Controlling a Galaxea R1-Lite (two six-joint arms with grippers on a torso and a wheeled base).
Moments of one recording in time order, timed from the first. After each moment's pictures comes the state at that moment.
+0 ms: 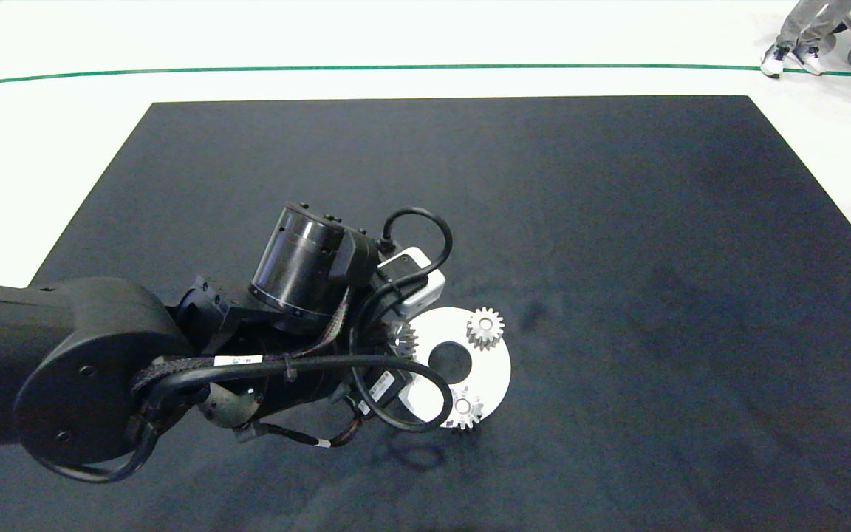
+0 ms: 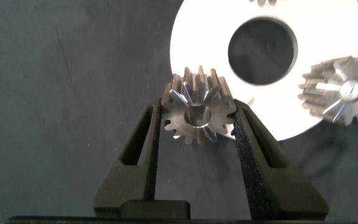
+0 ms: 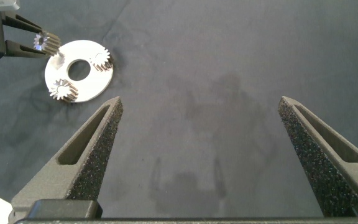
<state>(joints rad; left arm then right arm) -0.76 1.69 -1.08 0.00 0.26 0.39 0.39 0.83 -0.97 0.31 -0.05 -0.20</state>
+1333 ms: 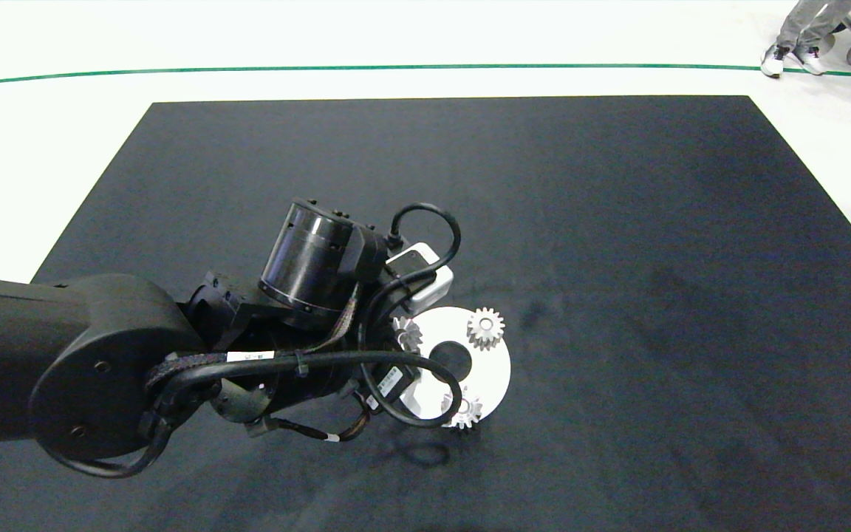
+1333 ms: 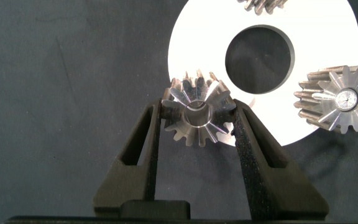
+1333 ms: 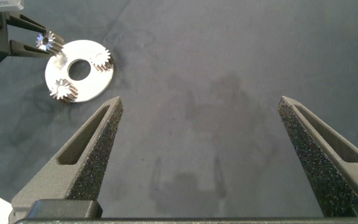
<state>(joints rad) -0.77 1.70 -1.10 -0.01 0.26 0.39 0.39 0.82 -0.97 0.31 -0.05 -0.20</state>
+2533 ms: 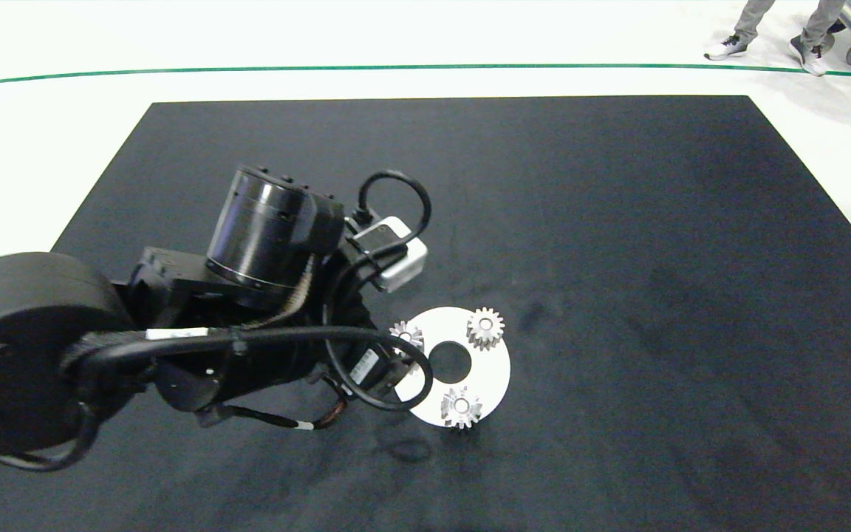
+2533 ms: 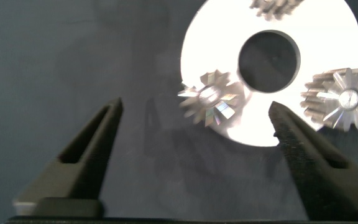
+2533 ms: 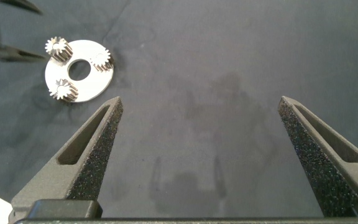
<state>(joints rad) -0.74 1.63 -1.10 0.03 0.26 0.40 0.39 0.83 -0.97 0.30 -0.05 -0.20</state>
